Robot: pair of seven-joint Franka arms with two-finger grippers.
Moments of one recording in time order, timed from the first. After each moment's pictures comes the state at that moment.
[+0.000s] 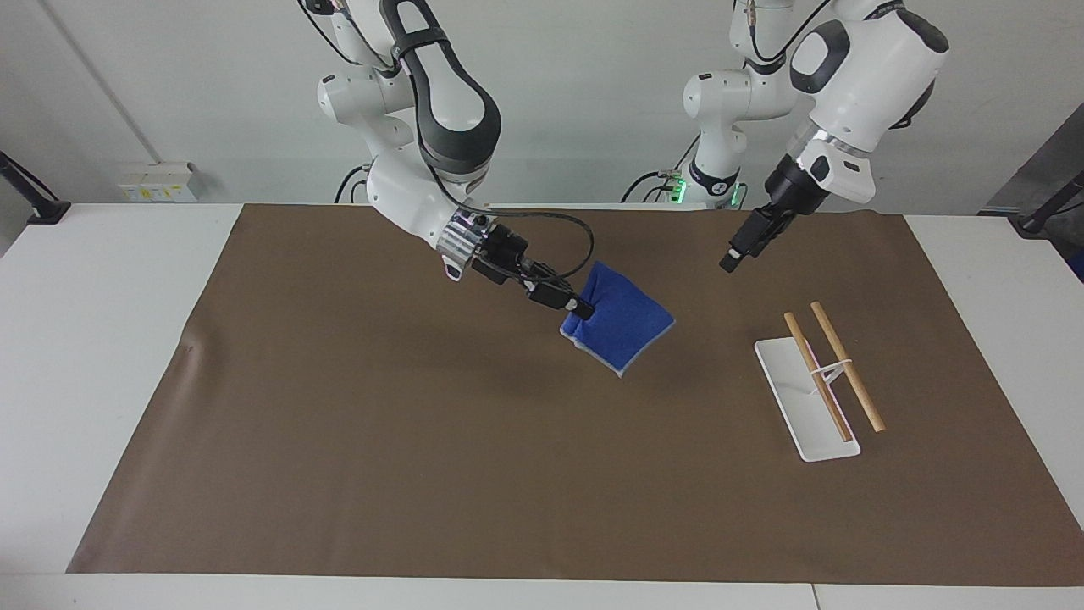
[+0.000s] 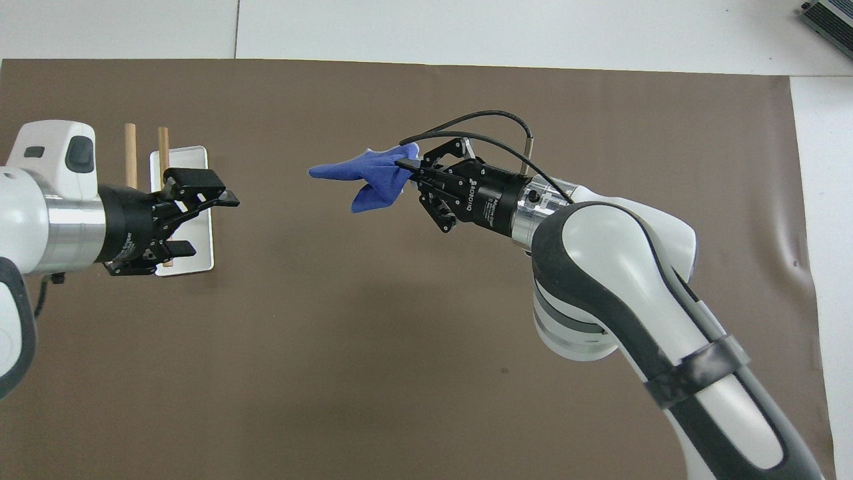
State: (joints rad) left arm 0.00 -0.18 -0.25 -2.01 -0.45 2.15 -0.88; right arm 0.45 0.18 0.03 -1.88 1.60 2.56 0.51
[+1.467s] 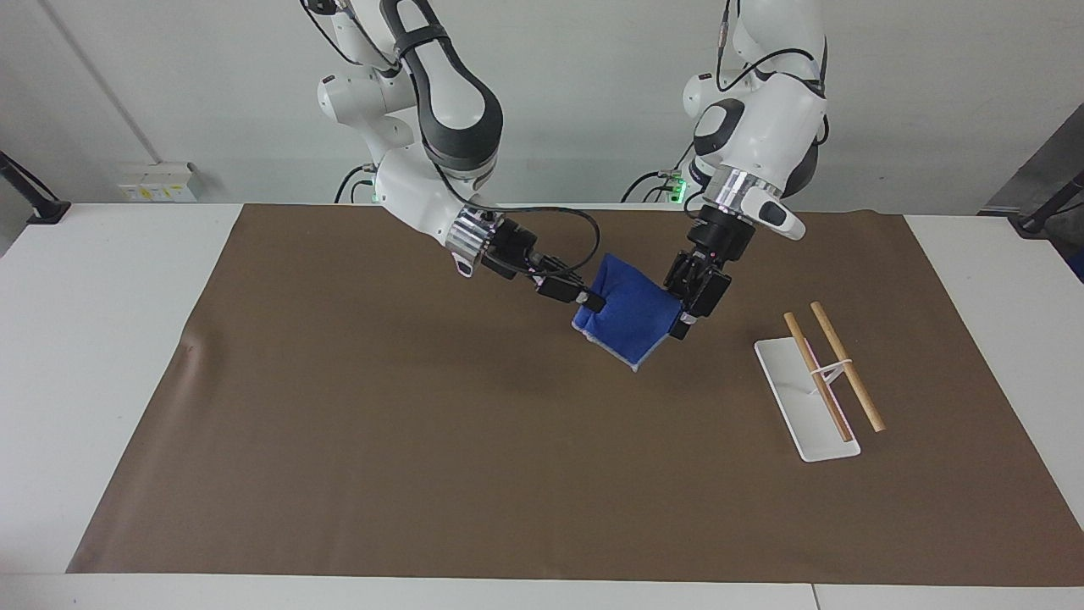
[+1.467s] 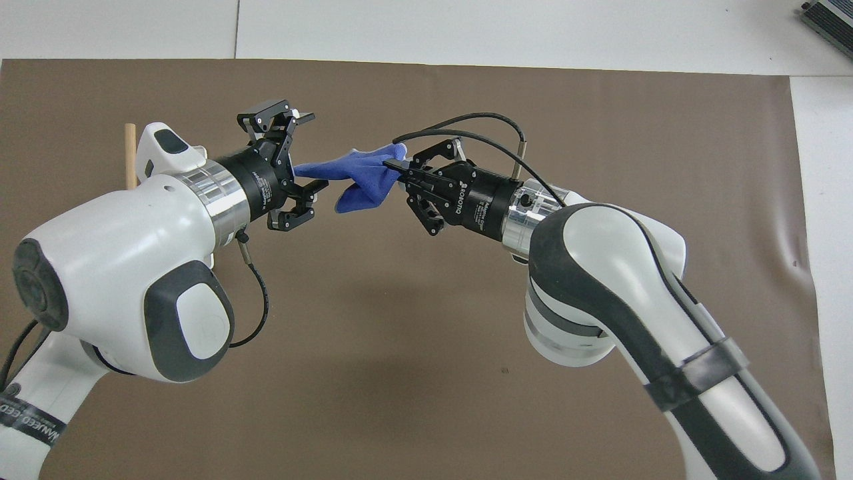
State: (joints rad) left arm 0.01 0.01 -0.46 -2.03 -0.52 2.78 -1.35; right arm 0.46 0.18 0.04 -1.87 1.69 2.56 0.49
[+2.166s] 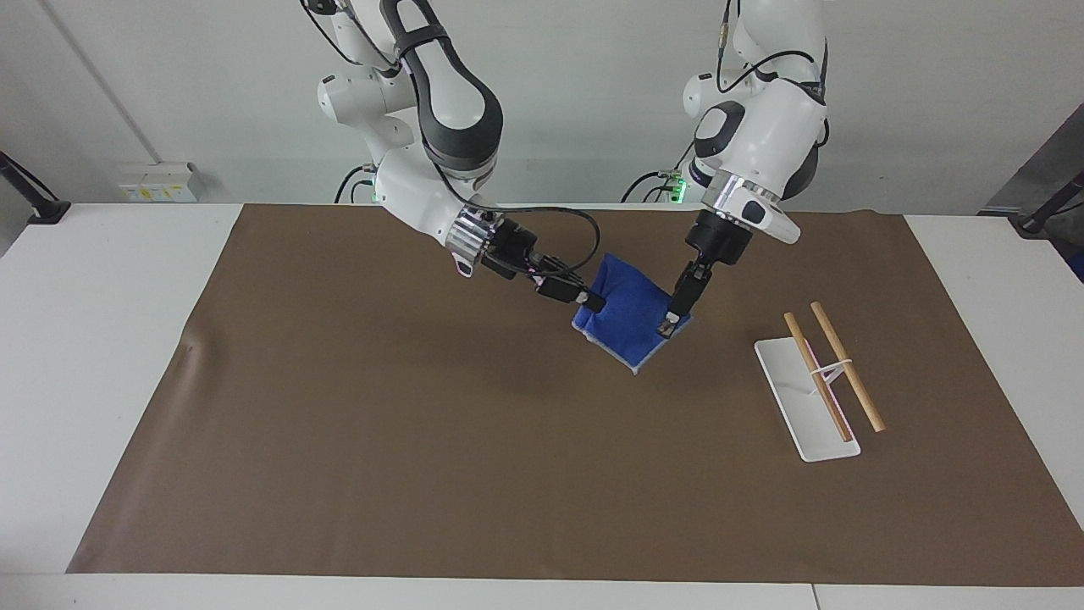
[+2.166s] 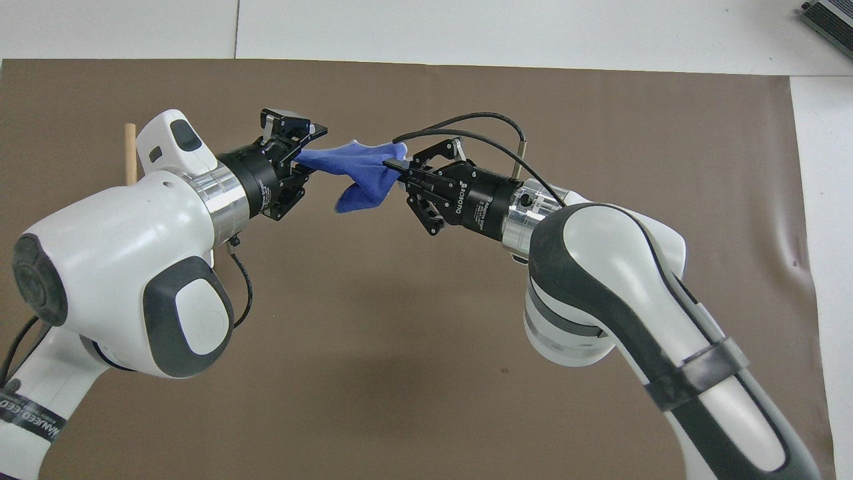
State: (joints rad) left arm 0.01 0.02 -0.46 -2.03 -0.52 2.71 -0.98; right arm 0.46 0.18 0.04 -1.87 1.70 2.56 0.49
